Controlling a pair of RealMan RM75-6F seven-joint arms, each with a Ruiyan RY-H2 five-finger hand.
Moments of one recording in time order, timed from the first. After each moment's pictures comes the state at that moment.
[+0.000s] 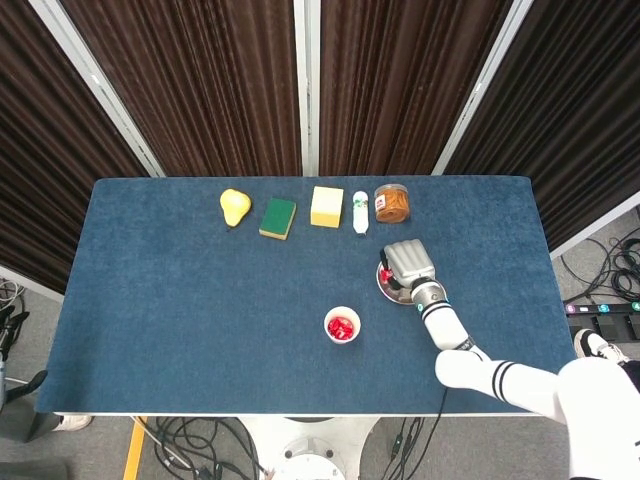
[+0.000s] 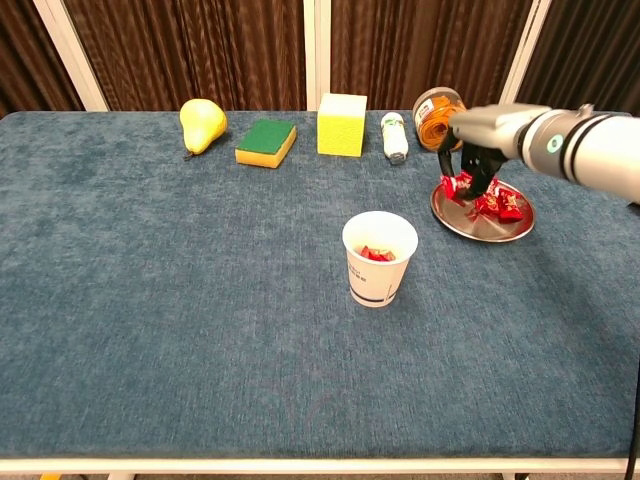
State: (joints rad) left arm 0.05 -1.19 -0.05 -1.47 1.47 1.60 -0.01; right arm 0.96 -1.59 0.14 -1.26 -0.68 0.79 -0.53
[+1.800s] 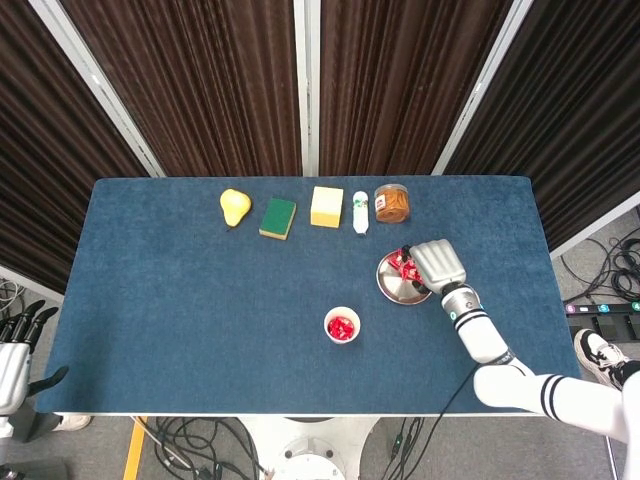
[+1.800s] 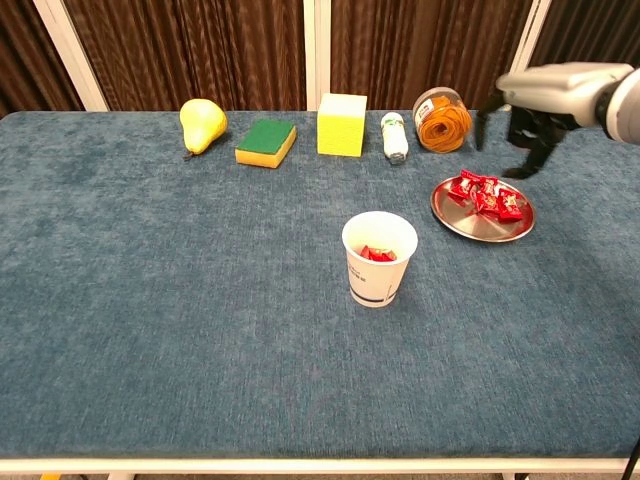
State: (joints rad) left arm 0.01 -1.18 -0.03 -1.50 1.51 1.55 0.03; right arm 0.89 -1.39 0.09 -1.47 -0.77 0.87 -0.49
